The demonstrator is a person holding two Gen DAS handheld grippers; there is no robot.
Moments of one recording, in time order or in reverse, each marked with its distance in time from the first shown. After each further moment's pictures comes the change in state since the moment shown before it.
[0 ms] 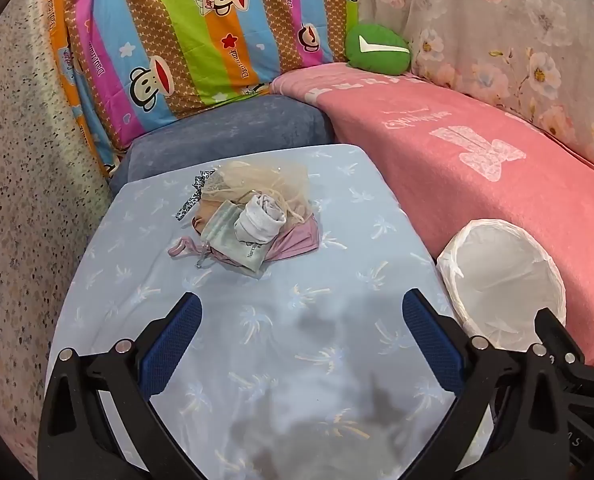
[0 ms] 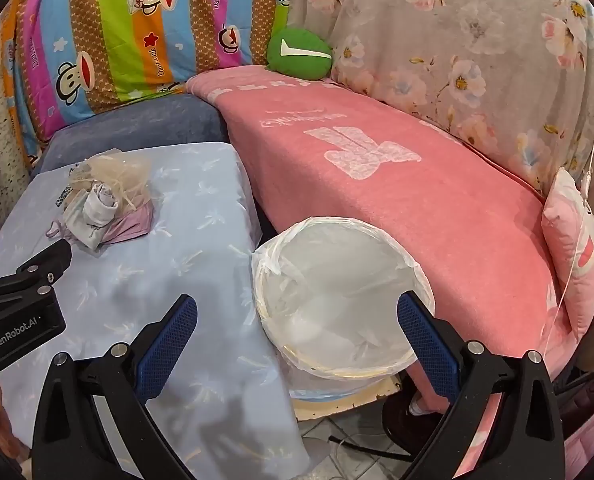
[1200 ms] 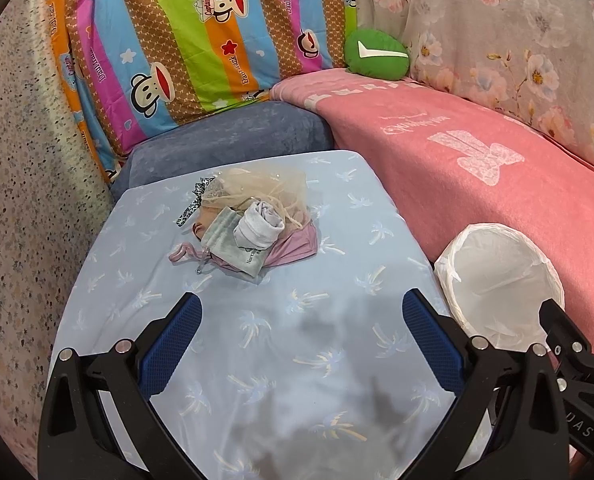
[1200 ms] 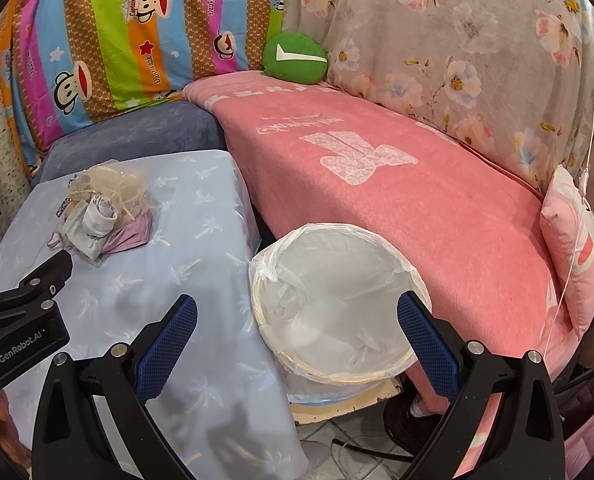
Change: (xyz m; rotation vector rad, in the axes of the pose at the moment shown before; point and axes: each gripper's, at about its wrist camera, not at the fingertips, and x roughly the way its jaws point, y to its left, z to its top) left arm -0.005 -0.002 0.004 0.005 -0.014 0.008; right arm -0.008 -0.007 0.005 0.023 -0.023 0.005
